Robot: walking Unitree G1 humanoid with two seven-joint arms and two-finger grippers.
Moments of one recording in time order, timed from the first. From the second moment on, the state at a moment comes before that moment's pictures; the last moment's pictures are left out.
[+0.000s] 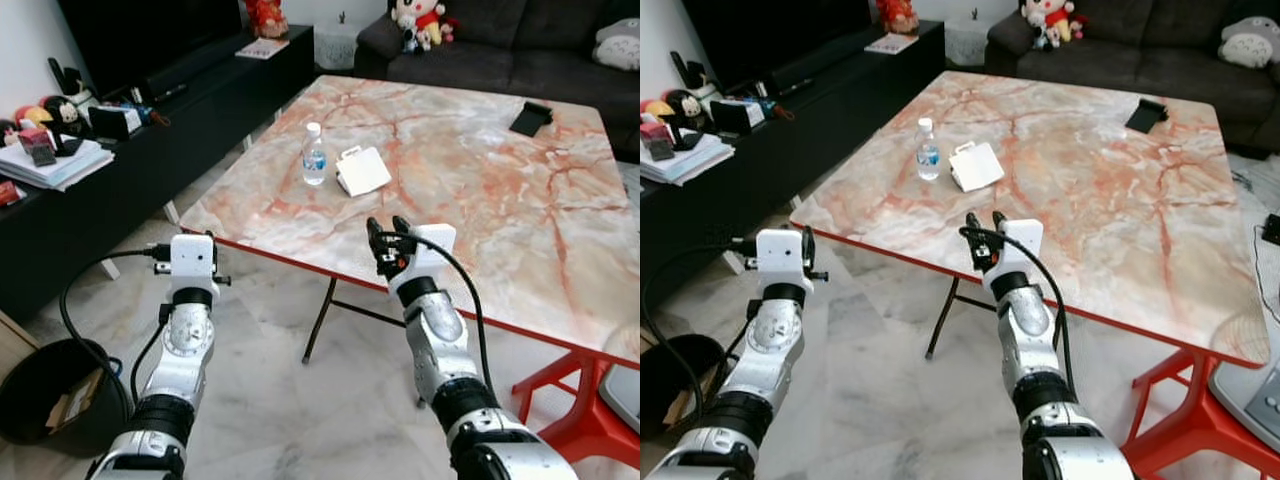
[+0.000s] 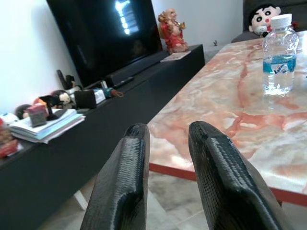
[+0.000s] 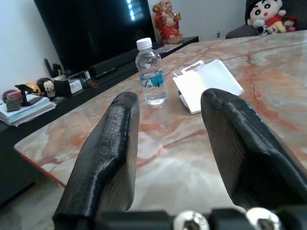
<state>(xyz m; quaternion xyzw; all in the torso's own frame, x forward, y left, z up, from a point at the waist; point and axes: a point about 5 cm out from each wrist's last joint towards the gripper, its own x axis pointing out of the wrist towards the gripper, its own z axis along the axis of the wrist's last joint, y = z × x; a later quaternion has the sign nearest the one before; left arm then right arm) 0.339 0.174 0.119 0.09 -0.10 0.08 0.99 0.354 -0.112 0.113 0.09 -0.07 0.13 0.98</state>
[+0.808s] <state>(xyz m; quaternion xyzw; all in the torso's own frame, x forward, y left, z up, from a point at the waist) 0.341 0.180 0.124 0.10 -0.10 0.09 0.99 0.351 -0.079 0.117 0.09 -0.07 0.18 0.98</state>
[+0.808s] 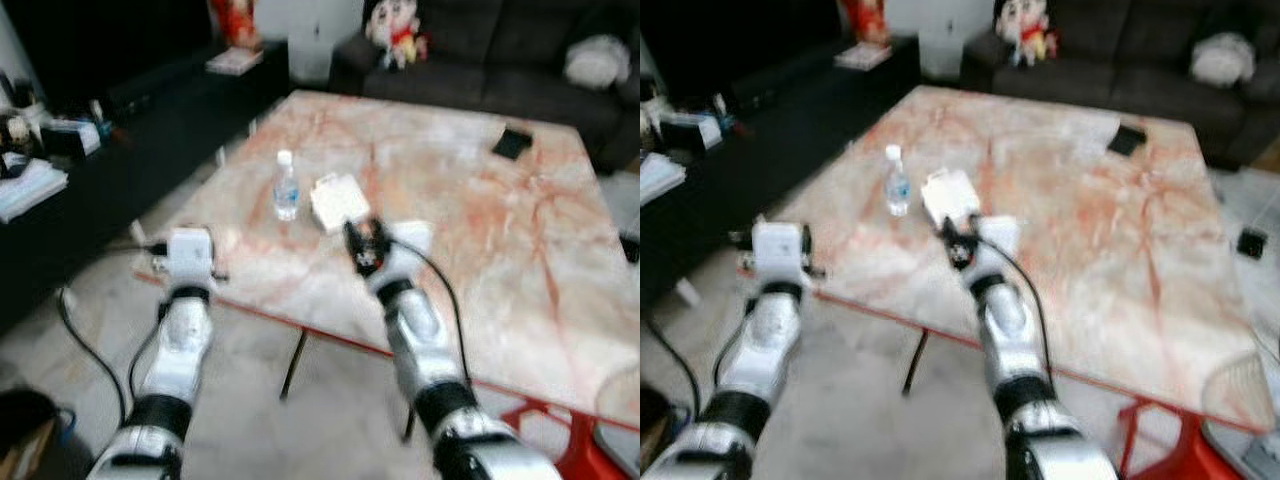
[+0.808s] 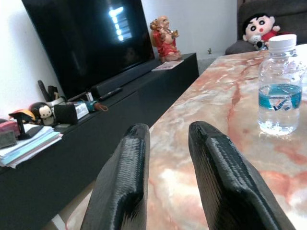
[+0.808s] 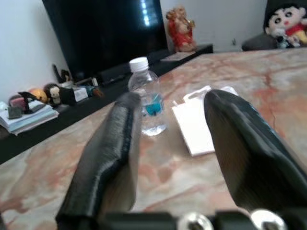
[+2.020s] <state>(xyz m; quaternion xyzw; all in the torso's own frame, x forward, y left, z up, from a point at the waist) 0.342 0.151 0.124 0.07 -0.09 0.03 0.99 0.347 -0.087 0.109 0.09 -0.06 0.18 0.98</state>
